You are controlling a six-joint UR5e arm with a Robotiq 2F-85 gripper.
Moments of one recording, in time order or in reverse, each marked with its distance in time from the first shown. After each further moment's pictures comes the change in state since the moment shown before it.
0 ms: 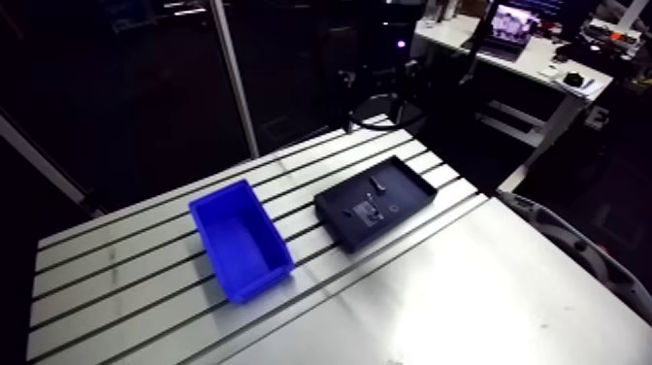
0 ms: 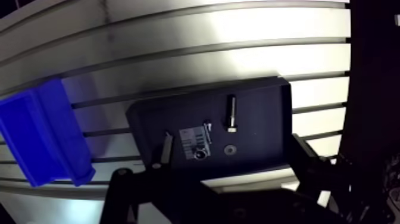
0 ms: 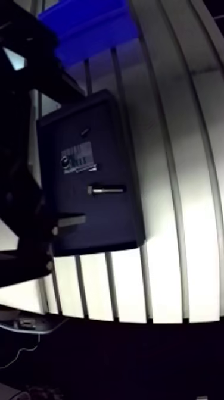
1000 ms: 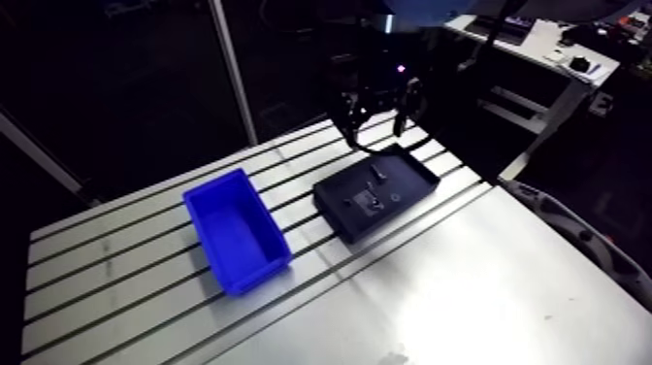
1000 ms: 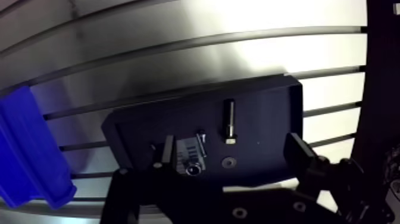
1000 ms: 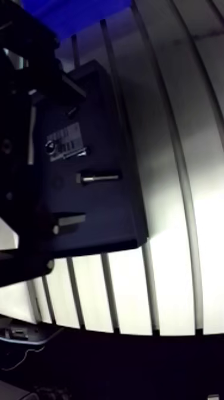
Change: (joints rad) arm -0.004 0.048 0.081 -0.118 -0.037 0.022
